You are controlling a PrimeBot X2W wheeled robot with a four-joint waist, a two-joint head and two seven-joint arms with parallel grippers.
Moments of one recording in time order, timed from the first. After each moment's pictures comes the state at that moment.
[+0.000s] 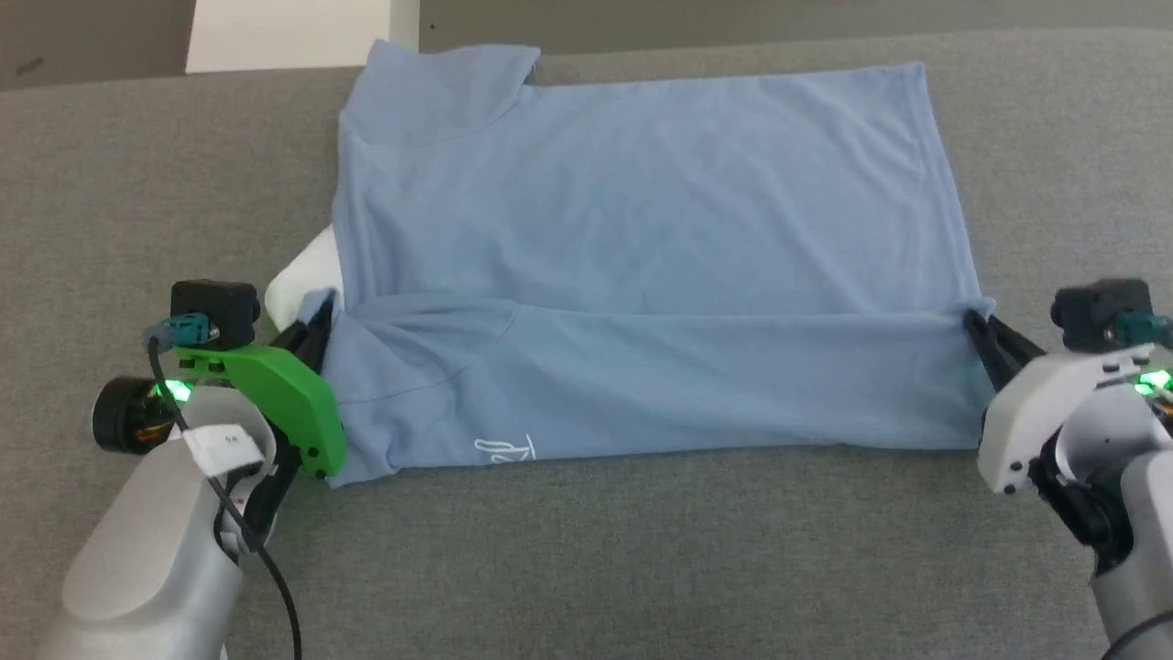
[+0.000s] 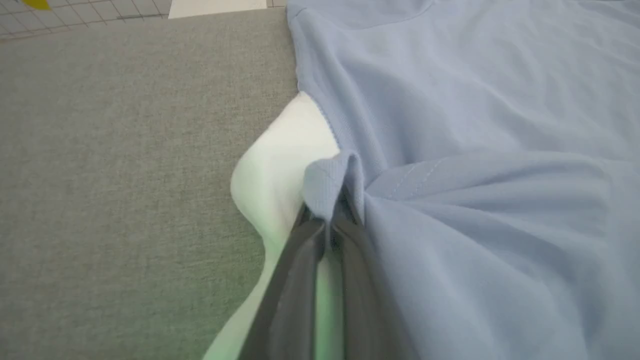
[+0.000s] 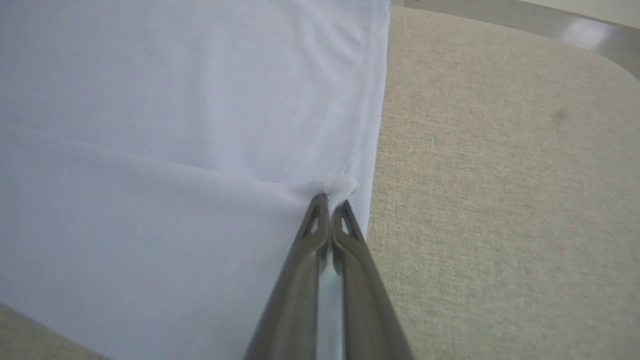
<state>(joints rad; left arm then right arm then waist) -0.46 0.44 -0.37 0.35 -0.57 -0.01 0.13 -0.31 -0.31 0.05 0.20 0.25 0.13 0.32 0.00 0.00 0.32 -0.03</state>
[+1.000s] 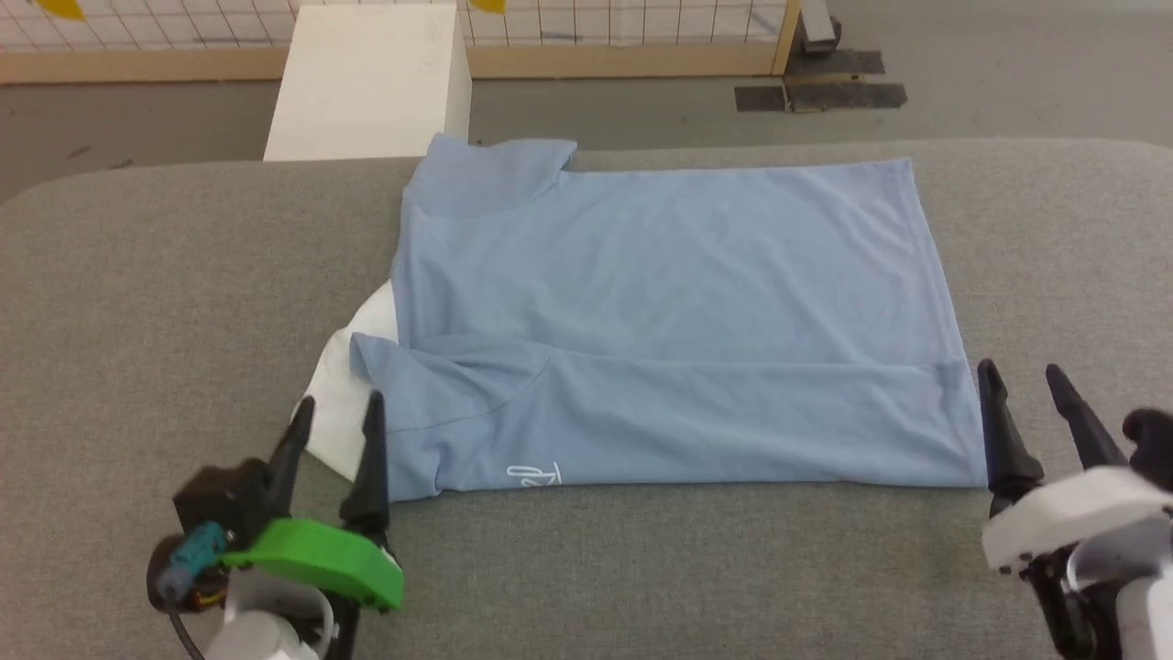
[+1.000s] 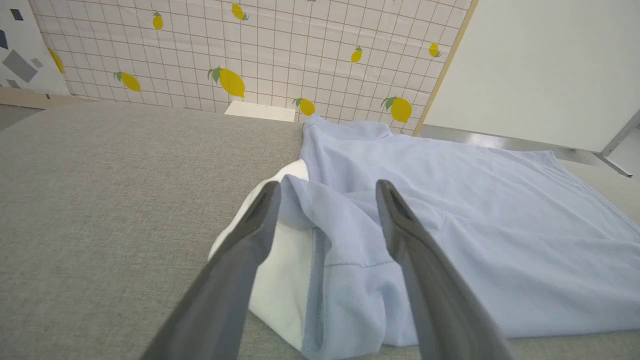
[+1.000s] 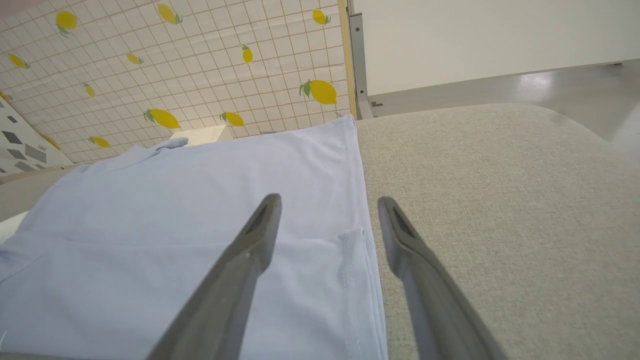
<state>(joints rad) -0.10 0.34 -0.32 0.08 -0.57 0.14 -0.23 -0.09 -0.12 -0.15 0.10 0.28 0.13 0.03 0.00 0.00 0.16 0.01</state>
